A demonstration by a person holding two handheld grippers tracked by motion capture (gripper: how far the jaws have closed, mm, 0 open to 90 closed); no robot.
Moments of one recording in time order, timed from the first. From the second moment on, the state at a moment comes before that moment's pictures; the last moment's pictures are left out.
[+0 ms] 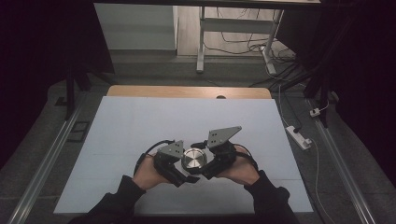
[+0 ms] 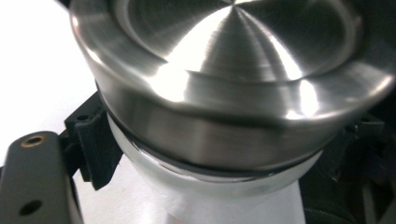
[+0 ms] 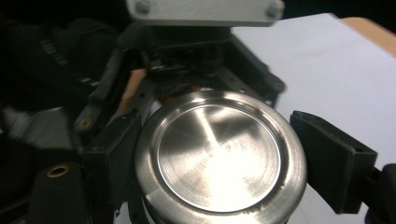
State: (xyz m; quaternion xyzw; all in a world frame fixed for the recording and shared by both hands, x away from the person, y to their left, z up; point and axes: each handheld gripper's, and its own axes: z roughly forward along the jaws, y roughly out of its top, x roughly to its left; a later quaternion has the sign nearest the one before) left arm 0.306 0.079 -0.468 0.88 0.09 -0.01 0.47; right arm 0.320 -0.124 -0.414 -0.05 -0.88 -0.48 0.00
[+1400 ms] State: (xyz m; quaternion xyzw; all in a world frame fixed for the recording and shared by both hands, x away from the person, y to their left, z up) left arm 0.307 0.078 -0.468 0.87 0.18 0.05 0.45; right arm 0.322 -0.130 -0.408 -0.13 -0.88 -0.46 -0.03
